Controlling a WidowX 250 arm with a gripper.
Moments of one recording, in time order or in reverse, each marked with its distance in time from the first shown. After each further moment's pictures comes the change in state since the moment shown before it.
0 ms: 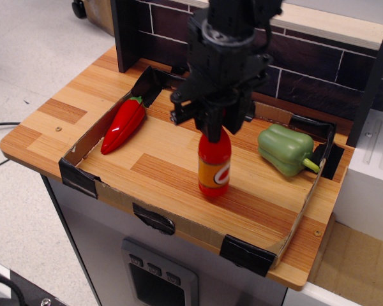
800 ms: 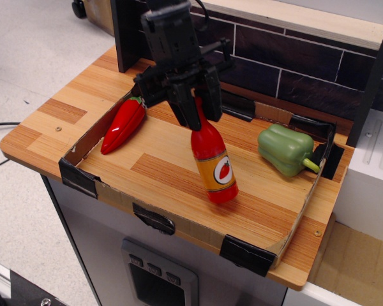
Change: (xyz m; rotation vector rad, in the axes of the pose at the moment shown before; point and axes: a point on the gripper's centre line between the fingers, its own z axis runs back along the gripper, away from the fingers) arm 0.026 0.004 -0.015 -0.015 0.465 0.010
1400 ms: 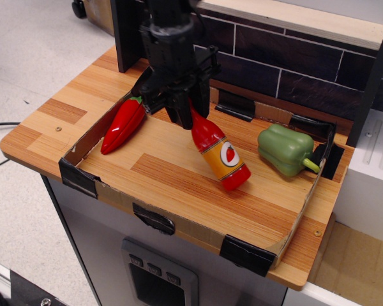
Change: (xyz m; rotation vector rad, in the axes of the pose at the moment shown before) arm 0.038 -0.021 -0.019 -0.038 -0.353 0.135
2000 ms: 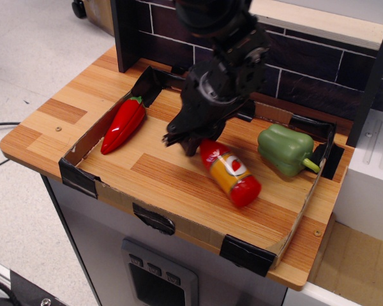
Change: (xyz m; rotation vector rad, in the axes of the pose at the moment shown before) arm 0.012 0.002 -0.046 0.077 -0.354 -0.140
